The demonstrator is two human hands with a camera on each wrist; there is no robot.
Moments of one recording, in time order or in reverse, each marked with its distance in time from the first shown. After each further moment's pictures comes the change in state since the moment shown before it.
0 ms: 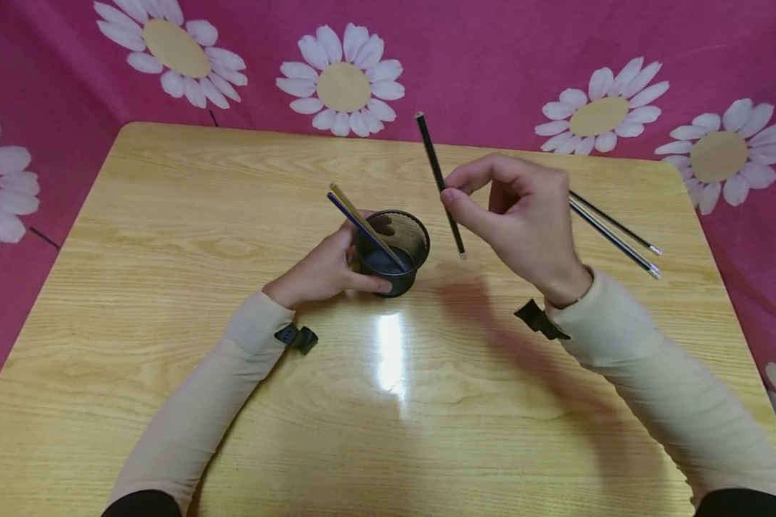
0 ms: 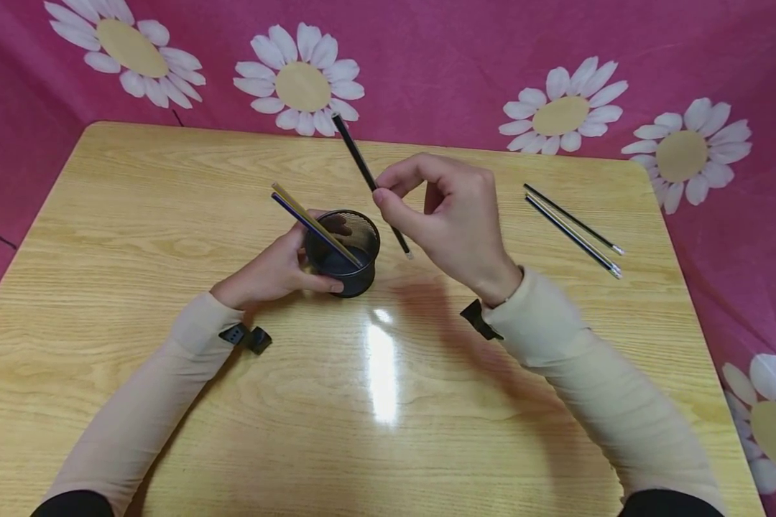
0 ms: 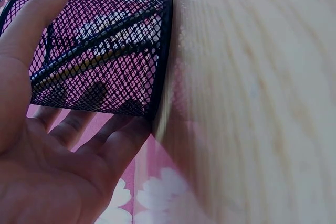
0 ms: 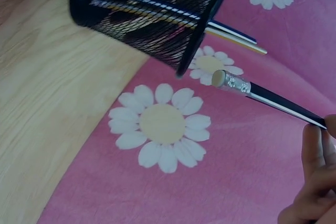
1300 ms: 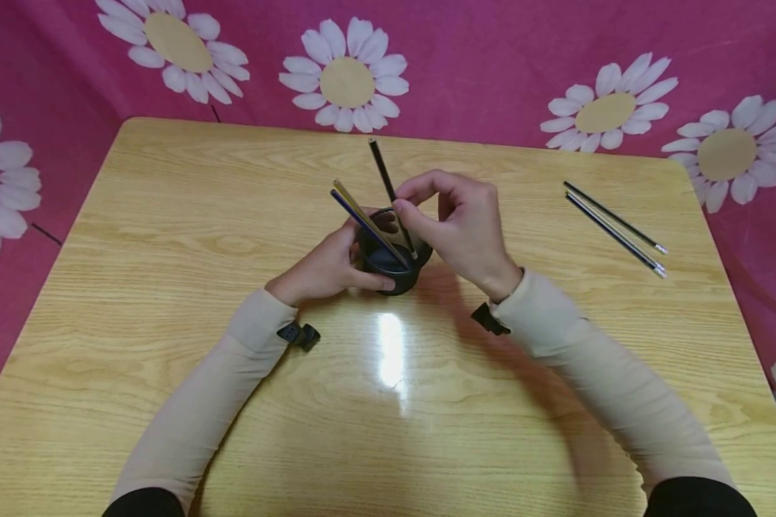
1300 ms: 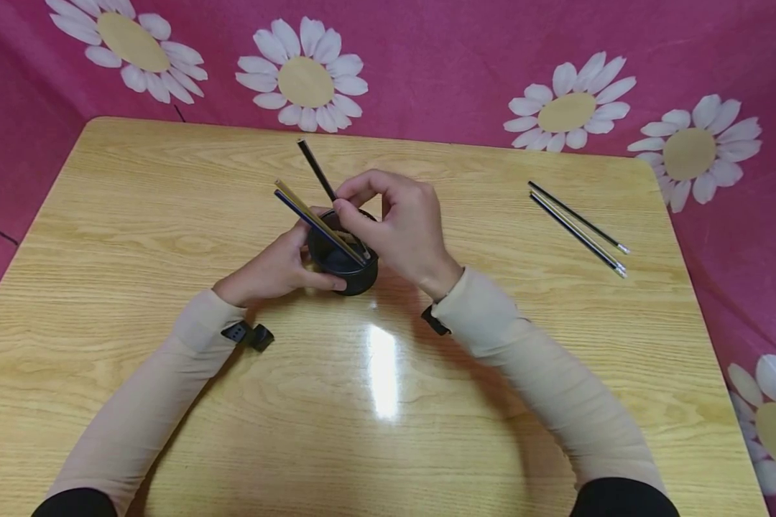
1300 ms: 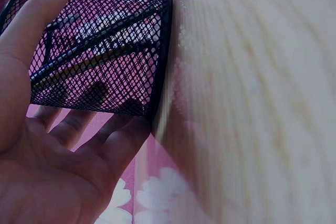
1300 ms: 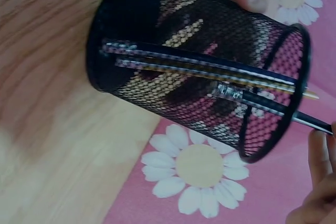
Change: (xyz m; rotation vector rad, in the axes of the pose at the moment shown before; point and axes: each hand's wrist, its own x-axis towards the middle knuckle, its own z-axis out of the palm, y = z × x) left_hand 0.002 -0.002 -0.002 -0.022 -0.018 0.020; right_hand -0.002 0.029 0.061 0.063 0.014 0.041
